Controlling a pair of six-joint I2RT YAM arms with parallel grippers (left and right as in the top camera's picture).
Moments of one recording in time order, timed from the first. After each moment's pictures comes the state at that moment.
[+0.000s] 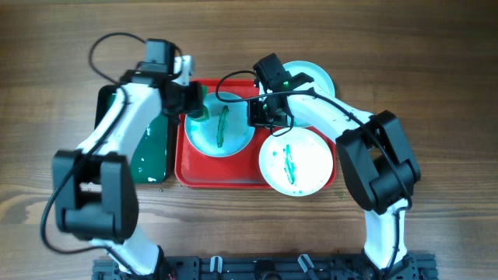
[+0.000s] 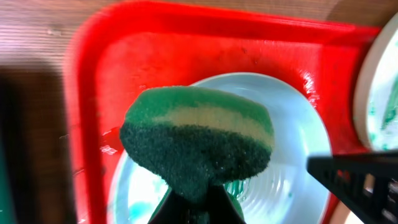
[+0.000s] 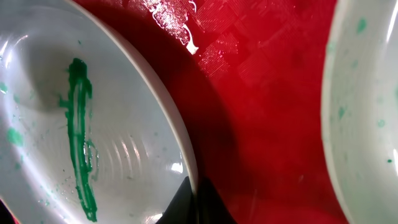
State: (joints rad) left arm -0.15 1.85 1.28 -0.66 0.25 -0.19; right arm 0.52 2.13 1.47 -0.63 -0.31 0.53
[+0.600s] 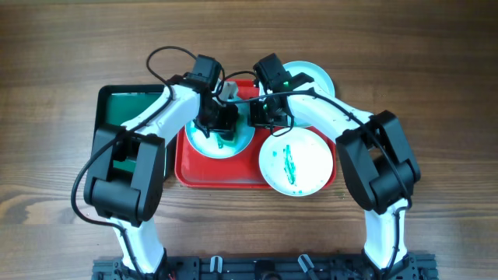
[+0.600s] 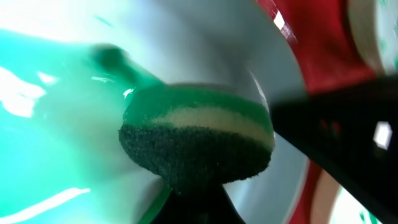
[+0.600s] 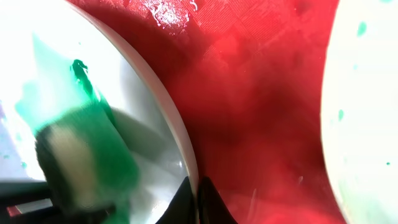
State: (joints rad) left arm -0.32 1.98 1.29 -0.72 0.36 -0.11; right arm 0.52 2.13 1.47 -0.63 -0.31 0.52
